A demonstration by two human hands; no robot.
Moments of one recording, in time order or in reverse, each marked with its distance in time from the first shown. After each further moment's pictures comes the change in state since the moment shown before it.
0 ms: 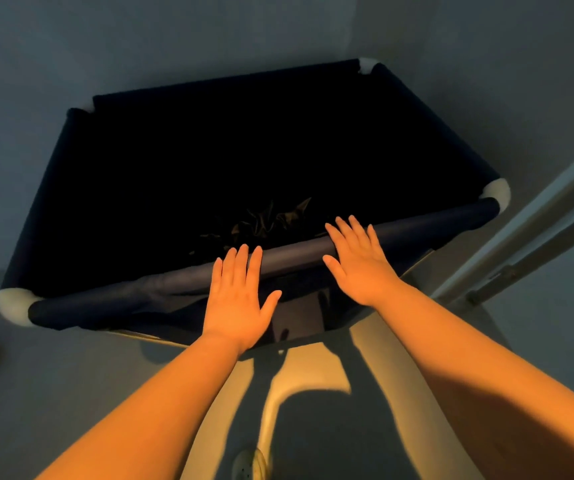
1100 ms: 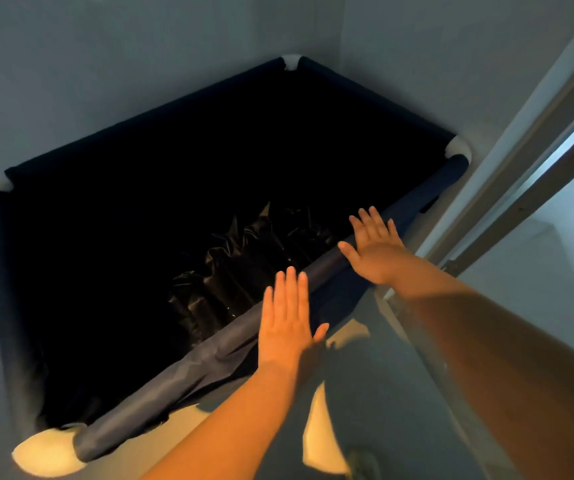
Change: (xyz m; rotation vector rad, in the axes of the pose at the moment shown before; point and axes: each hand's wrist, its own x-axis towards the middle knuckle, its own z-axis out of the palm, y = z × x) left_hand 0.080 0.232 0.018 0.187 -0.045 0.104; right_hand 0.017 0.219 -0.052 0.004 -0.231 0.309
